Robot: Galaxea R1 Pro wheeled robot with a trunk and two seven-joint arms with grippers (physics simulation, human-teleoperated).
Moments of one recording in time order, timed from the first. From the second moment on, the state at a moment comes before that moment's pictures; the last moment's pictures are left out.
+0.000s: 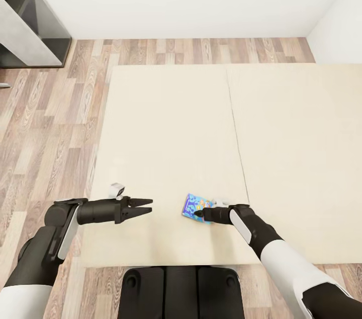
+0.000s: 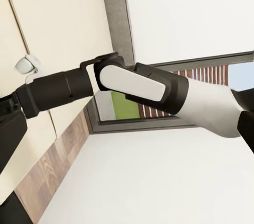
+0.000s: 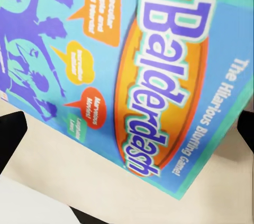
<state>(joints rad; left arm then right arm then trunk) -0.54 0.15 0.06 -1.39 0.14 0.89 -1.46 -0.82 0.00 0.29 -0.57 -0.43 0.57 0.24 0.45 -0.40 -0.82</state>
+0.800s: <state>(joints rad) -0.54 0.15 0.06 -1.39 0.14 0.89 -1.46 -0.82 0.00 0.29 -0.58 -0.43 0.53 0.24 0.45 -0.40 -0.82</state>
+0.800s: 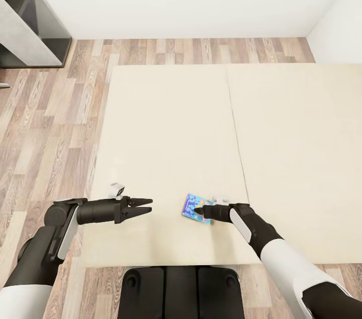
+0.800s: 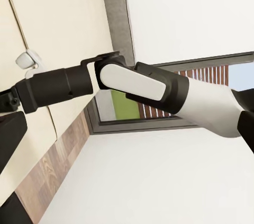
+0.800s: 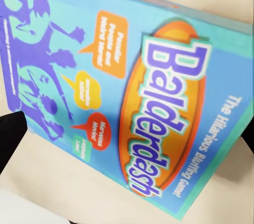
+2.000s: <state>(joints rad) -0.54 0.15 0.07 -1.39 0.14 0.89 -1.46 -0.82 0.00 0.29 -0.58 -0.43 0.51 0.24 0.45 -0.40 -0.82</state>
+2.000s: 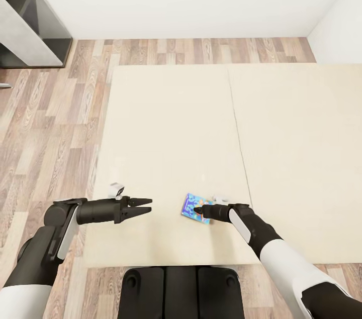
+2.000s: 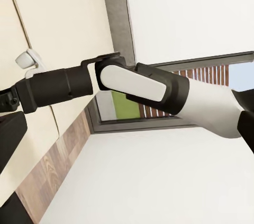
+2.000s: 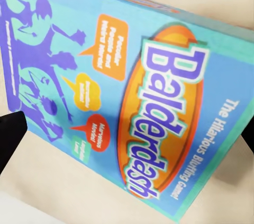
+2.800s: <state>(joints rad) -0.54 0.15 0.07 -1.39 0.14 0.89 -1.46 -0.82 0.00 0.29 -0.58 -0.43 0.51 0.24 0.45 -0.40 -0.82</state>
